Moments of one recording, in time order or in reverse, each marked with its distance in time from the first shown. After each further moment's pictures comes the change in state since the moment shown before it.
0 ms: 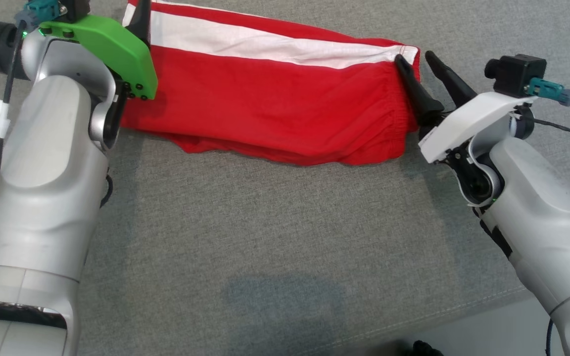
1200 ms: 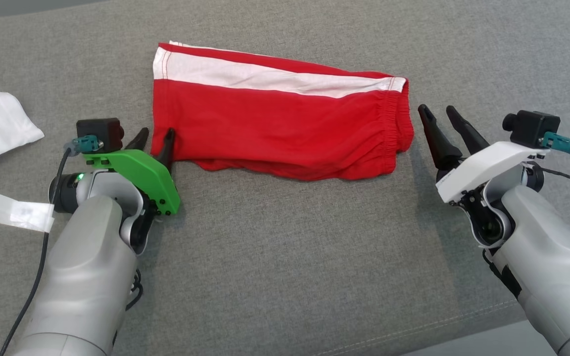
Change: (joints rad) left arm 0.255 -0.058 0.011 0.229 -0.167 -0.061 -0.031; right arm 0.150 -0.028 -0.040 0.029 0.076 0.000 -0.037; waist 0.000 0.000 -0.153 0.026
